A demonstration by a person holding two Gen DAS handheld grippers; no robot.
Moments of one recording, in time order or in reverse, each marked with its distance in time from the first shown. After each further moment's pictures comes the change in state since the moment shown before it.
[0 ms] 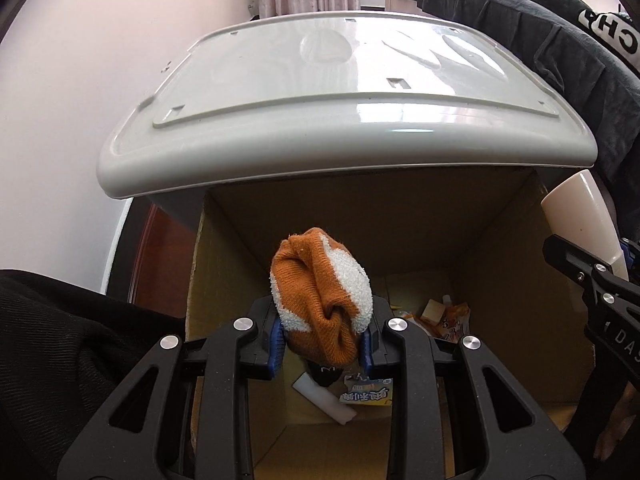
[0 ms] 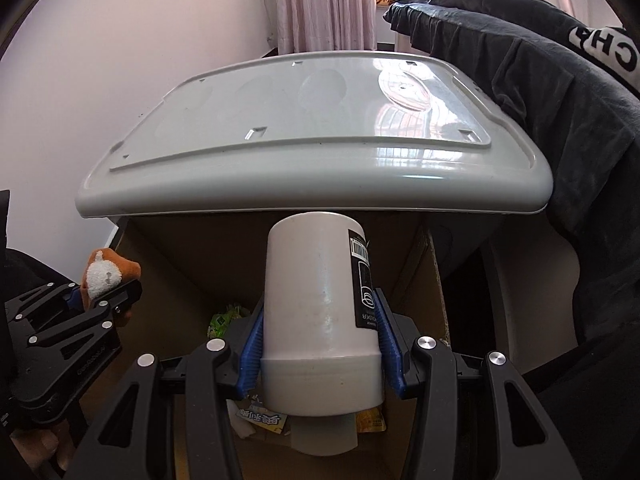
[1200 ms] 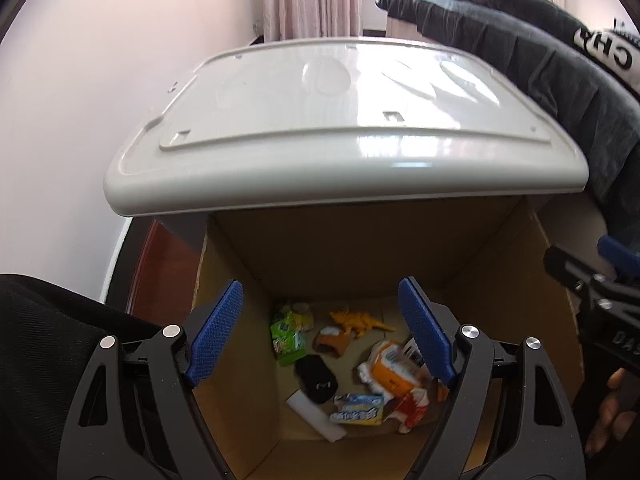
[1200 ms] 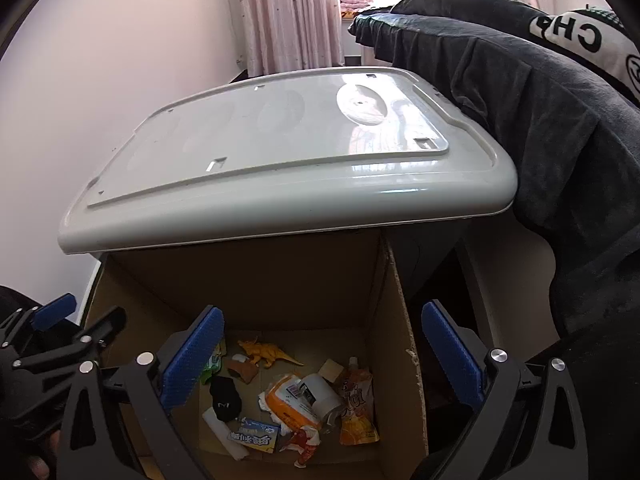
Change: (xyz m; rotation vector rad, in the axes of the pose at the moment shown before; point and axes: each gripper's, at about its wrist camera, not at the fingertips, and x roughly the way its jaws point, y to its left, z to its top) left arm -0.016 0.000 0.006 -0.031 -0.096 -0.009; right arm -0.010 -0.020 0.005 0.096 -0.070 -0.079
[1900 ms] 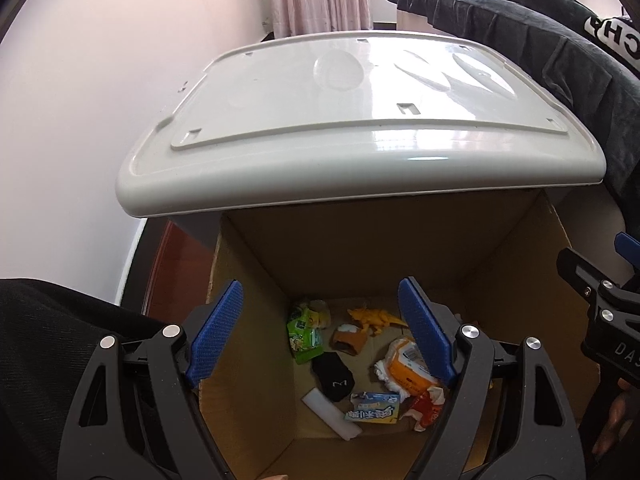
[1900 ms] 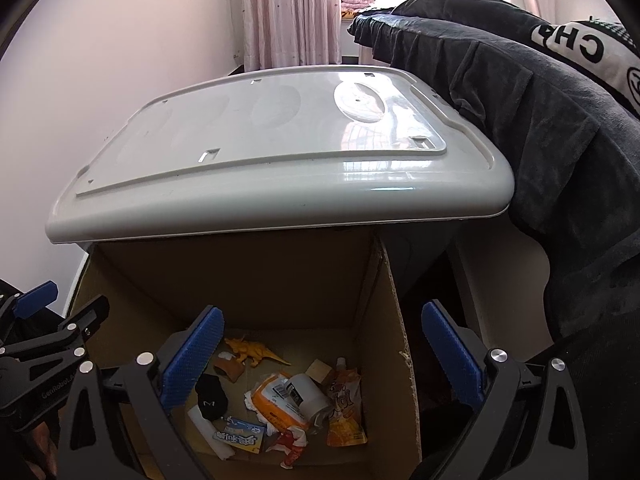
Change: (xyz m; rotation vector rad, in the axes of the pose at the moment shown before) left arm 0.009 -0.004 0.002 0.027 0.030 0.075; right arm 0.006 0.005 -0.001 -0.041 0.001 -0.032
